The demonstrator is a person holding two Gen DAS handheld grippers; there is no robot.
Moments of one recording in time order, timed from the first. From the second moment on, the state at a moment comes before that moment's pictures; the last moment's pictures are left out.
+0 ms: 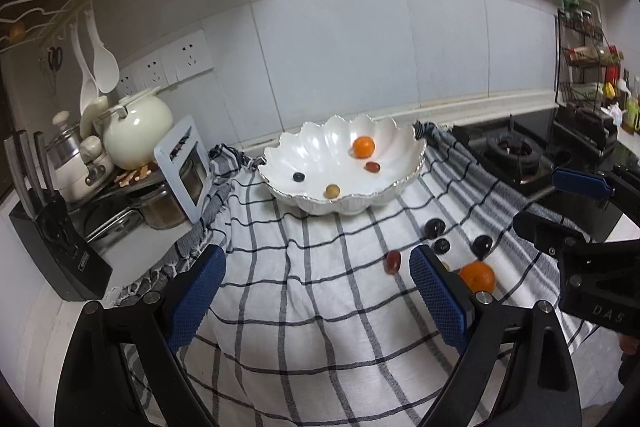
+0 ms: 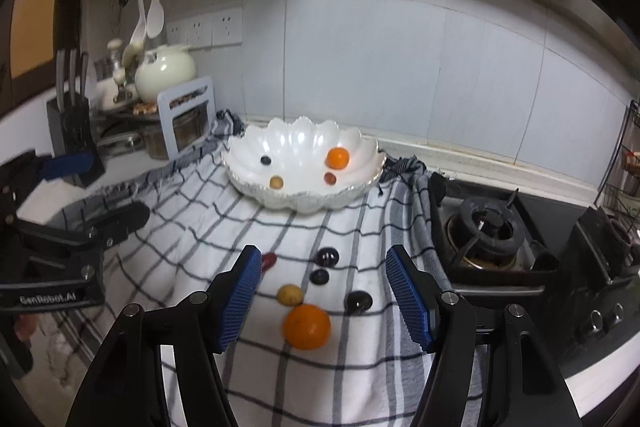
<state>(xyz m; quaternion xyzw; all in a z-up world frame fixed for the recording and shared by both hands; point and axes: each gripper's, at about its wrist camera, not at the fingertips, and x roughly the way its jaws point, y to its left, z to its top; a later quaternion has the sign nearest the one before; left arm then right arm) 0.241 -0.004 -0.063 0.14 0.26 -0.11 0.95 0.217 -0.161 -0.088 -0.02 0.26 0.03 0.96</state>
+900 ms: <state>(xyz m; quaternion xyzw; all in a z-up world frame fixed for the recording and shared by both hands) 0.308 -0.041 -0.144 0.15 0.33 -0.20 0.91 0.249 -0.154 -0.166 0.00 0.34 0.04 0.94</state>
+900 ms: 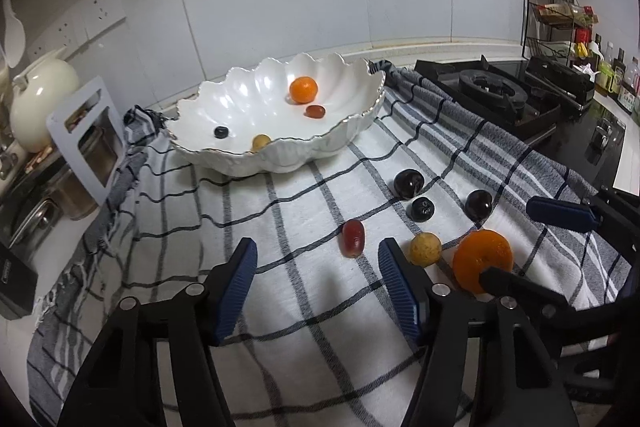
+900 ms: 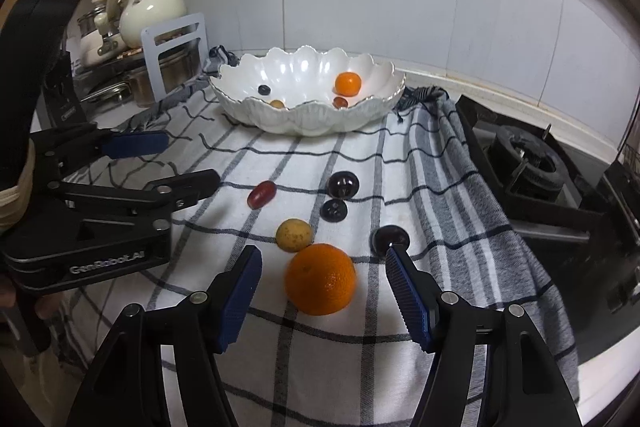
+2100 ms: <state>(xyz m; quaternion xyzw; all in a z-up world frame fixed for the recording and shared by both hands) 0.349 -0.080 -0.190 0.14 0.39 -0.20 0.89 0.272 -0.166 -0.204 0.07 0.37 0.06 0.92</state>
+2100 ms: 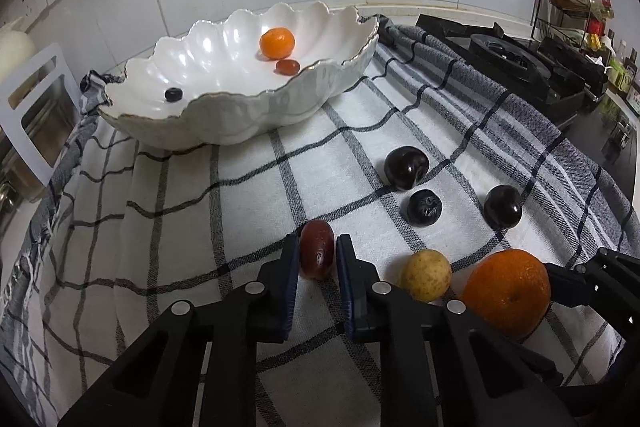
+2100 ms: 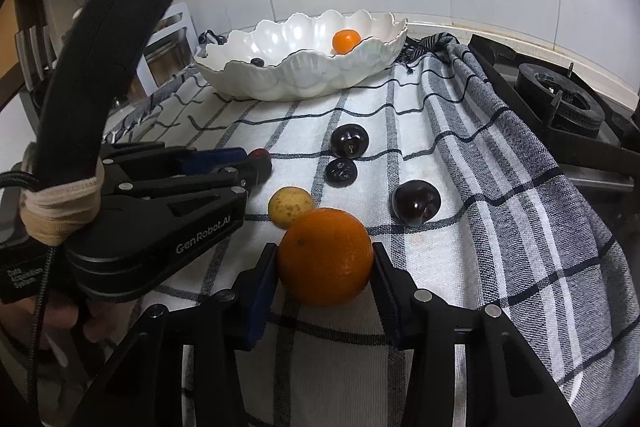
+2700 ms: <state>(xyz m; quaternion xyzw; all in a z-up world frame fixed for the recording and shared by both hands) 0.326 -0.064 -0.162 0.10 0.38 -0.20 0.90 0.263 -0.169 -0.185 0.07 0.35 0.07 0.93</state>
